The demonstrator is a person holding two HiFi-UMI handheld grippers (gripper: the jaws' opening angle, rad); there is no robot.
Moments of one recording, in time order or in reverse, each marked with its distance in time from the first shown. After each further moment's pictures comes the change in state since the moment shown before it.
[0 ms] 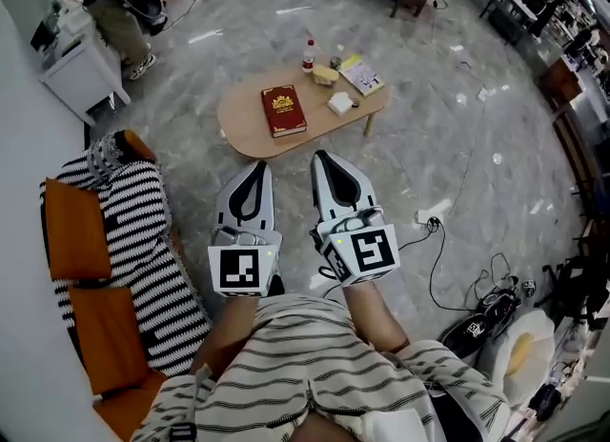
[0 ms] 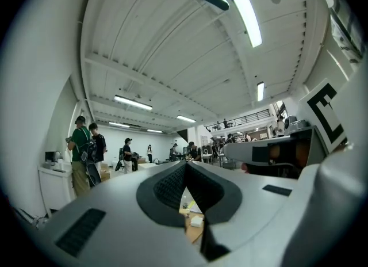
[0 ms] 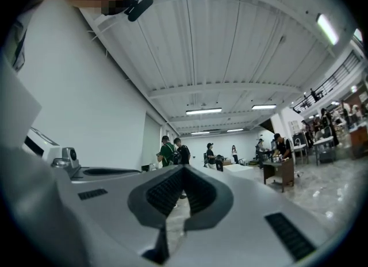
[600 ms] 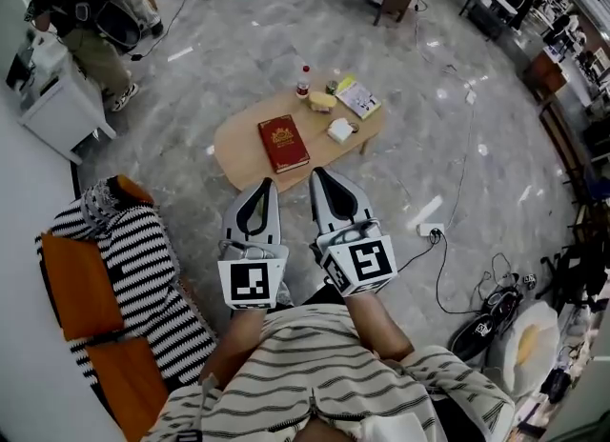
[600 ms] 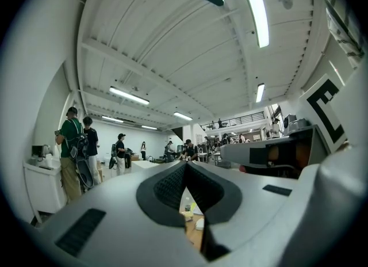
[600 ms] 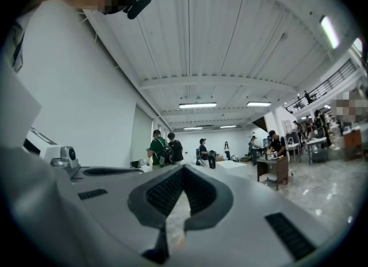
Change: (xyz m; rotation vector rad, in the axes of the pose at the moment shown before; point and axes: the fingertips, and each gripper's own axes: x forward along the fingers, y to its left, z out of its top) left arm 0.112 0.109 -0.019 -0.028 0.023 -0.077; right arm 0.154 -0.011 -0.021 -0.012 0.047 -0.079
